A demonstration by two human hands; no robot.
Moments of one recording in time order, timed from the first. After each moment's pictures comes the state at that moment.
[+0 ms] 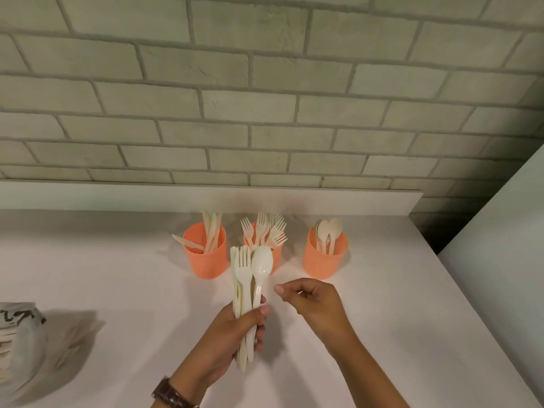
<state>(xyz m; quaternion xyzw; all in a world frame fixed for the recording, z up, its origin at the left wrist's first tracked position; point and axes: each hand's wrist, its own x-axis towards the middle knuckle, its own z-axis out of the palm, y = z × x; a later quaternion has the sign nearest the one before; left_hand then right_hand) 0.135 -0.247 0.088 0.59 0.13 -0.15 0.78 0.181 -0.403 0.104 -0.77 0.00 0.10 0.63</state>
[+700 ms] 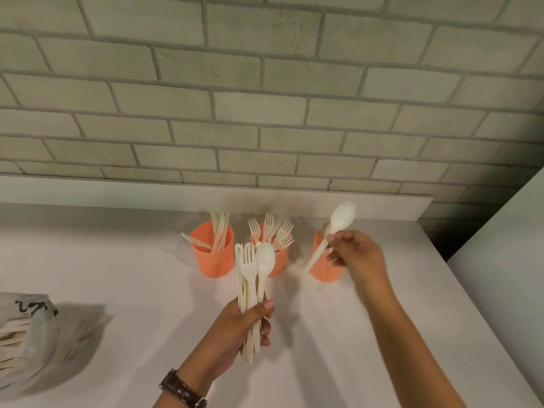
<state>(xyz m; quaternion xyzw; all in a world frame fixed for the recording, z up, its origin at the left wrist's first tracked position) 0.138 -0.246 0.091 0.60 0.11 -0.14 0.78 0.241 -0.435 0.138 -0.71 0.06 -0.01 0.70</state>
